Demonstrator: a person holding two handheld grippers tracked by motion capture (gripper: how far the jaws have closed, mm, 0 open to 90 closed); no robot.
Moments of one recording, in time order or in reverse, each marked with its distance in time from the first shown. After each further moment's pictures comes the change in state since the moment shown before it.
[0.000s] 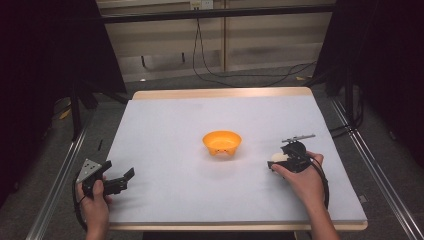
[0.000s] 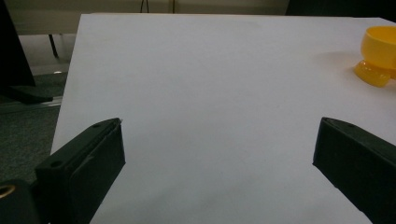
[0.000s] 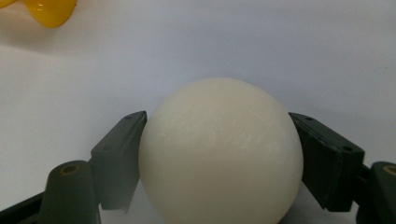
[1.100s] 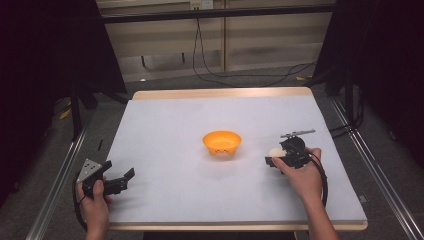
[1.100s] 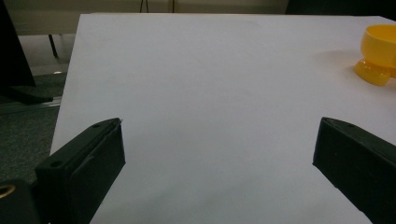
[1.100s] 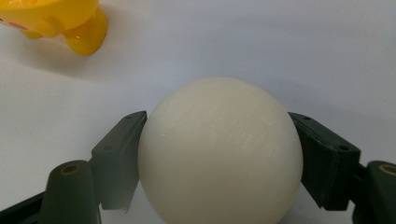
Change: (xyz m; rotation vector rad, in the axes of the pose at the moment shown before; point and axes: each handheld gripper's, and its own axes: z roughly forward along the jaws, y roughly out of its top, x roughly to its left) left arm 0.000 0.000 0.000 0.000 -0.005 0.002; right arm 0.005 0.015 -0.010 -0.036 0.037 -0.011
